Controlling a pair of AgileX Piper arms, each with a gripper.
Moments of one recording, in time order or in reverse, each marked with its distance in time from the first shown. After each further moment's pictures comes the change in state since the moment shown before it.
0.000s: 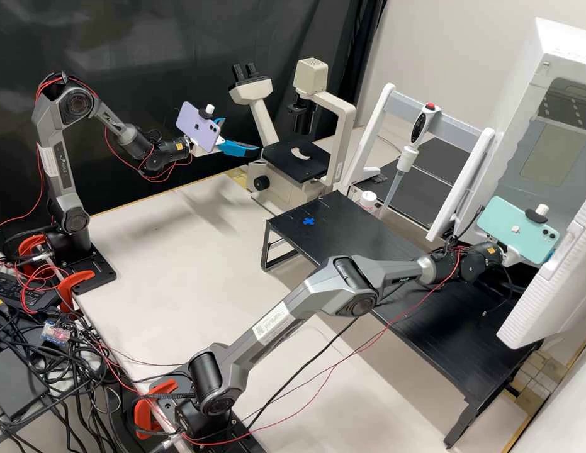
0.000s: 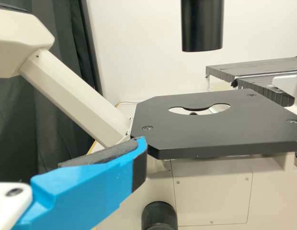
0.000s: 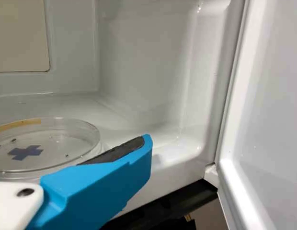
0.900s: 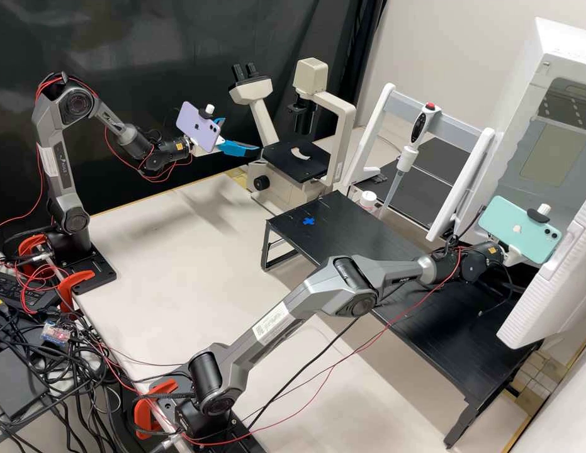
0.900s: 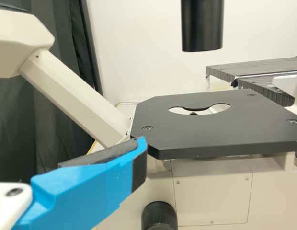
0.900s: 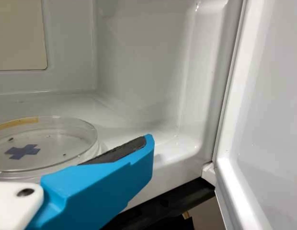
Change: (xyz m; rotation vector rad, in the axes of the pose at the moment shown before) left arm 0.000 0.000 0.000 0.000 0.000 0.000; right arm 0.001 0.000 -0.002 0.001 0.007 0.004
